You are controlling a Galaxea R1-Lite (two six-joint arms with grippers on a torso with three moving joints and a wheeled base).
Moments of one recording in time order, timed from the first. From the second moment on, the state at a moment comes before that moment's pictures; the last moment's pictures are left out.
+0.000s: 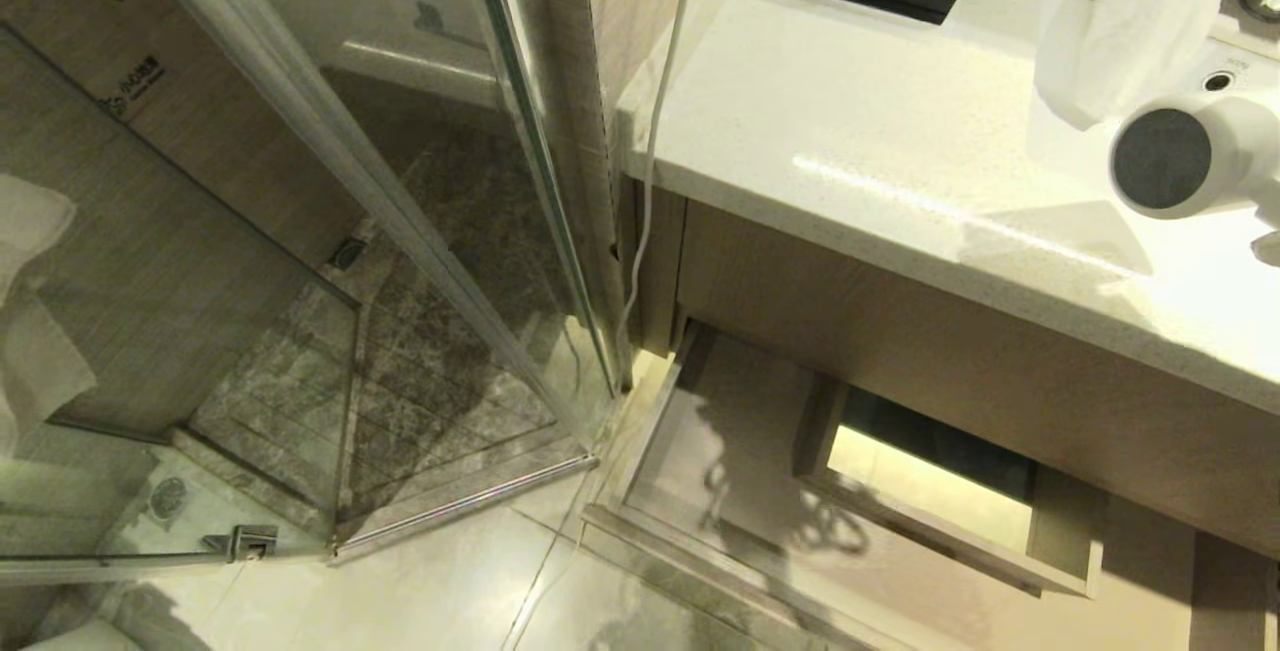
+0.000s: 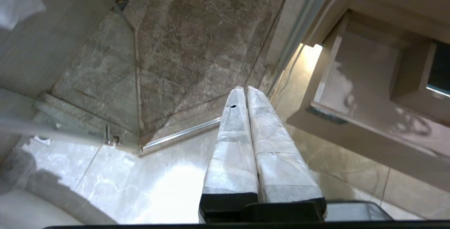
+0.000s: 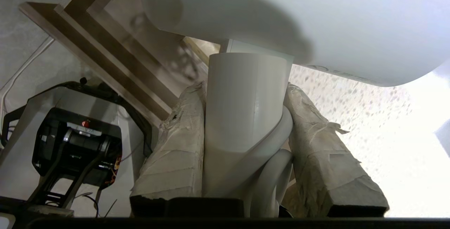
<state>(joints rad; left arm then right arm) 0.00 0.00 0.00 -0.01 0.00 0.00 0.08 1.25 -1.60 0.86 -0.03 -0.38</state>
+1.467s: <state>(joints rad) 0.00 0.00 0.00 -0.01 0.00 0.00 0.08 1.17 -1.51 0.81 -0.03 -0.37</state>
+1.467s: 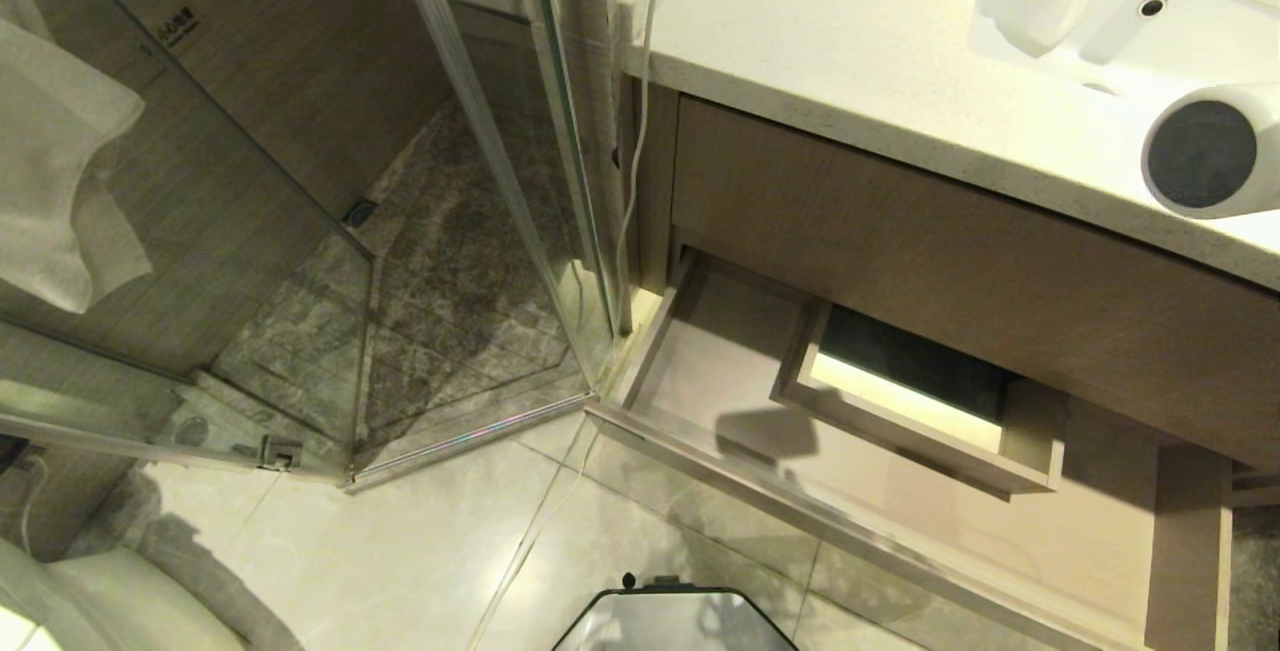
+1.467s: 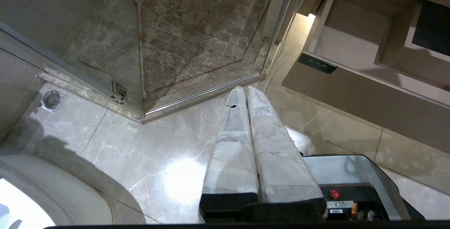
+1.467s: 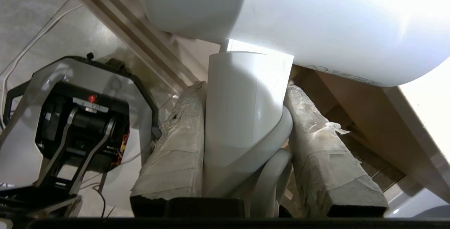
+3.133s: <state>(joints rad) 0.00 0.00 0.00 -0.01 0.00 0.00 0.08 1.16 -1.50 0.82 -0.03 -0.37</state>
